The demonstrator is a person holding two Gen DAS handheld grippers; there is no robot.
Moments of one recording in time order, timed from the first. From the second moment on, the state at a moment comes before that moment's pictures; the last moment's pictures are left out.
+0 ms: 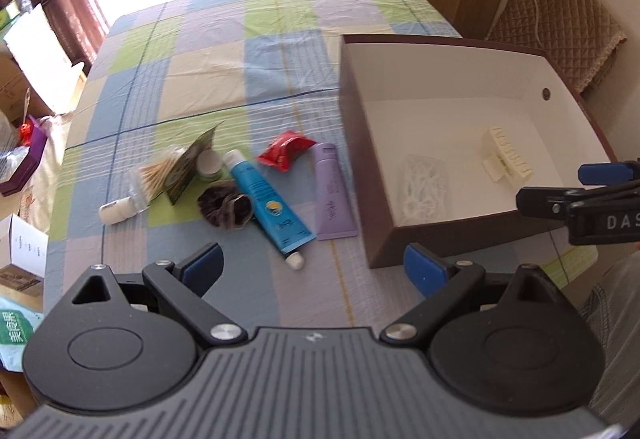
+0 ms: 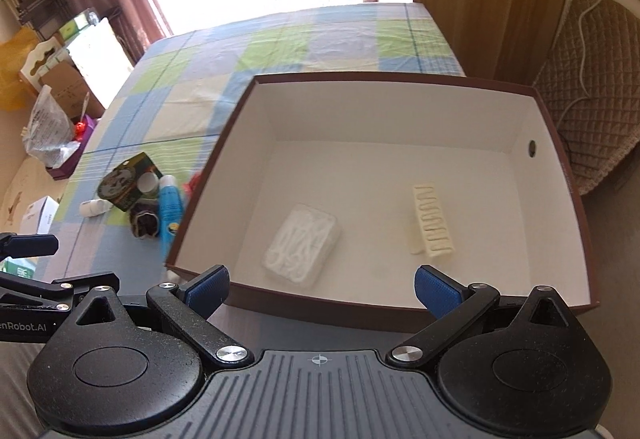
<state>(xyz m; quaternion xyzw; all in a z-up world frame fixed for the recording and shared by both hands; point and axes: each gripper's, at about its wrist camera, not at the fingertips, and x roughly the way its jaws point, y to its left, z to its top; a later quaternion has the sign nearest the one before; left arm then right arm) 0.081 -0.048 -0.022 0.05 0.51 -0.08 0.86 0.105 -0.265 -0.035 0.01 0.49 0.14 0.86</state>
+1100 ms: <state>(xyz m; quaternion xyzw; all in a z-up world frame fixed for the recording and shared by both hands) 0.090 0.022 -0.068 -0.01 0.52 -0.02 0.85 0.126 -0.239 -0.055 0.01 0.48 0.17 0.86</state>
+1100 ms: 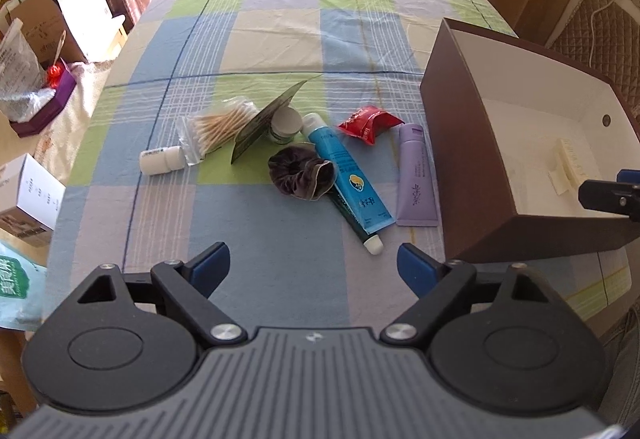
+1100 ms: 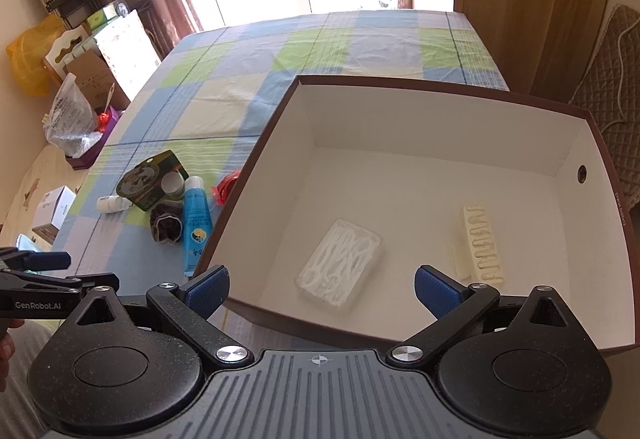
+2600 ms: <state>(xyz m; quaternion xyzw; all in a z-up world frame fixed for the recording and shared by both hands) 0.146 0.034 -0.159 0.05 0.52 -0.01 0.85 0.166 -0.257 -0.077 0.01 0.49 0.16 0.86</state>
